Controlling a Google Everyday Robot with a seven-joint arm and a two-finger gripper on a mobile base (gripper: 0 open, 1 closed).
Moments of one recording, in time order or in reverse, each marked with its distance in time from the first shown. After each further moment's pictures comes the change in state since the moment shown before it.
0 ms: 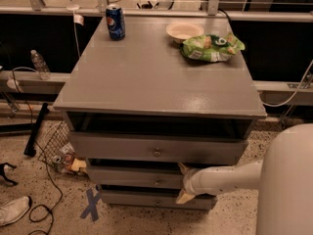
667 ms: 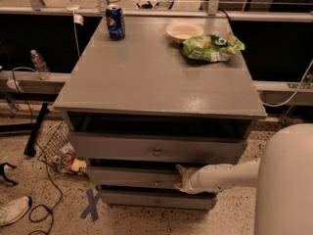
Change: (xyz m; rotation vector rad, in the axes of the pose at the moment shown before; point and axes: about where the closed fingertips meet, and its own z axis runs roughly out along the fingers) arm 0.001 0.002 0.010 -0.030 -0.001 -0.021
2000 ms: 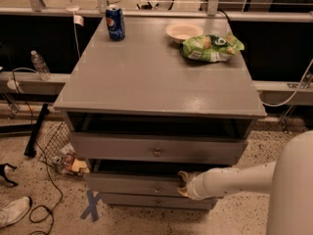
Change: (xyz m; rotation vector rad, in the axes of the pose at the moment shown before) arm 0.013 0.018 -0.019 -0.036 0.016 0.023
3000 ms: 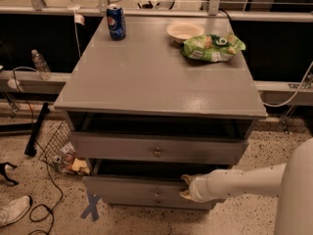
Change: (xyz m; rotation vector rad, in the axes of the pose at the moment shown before) arm 0.005 0.011 -0.010 -0.020 0.006 0.029
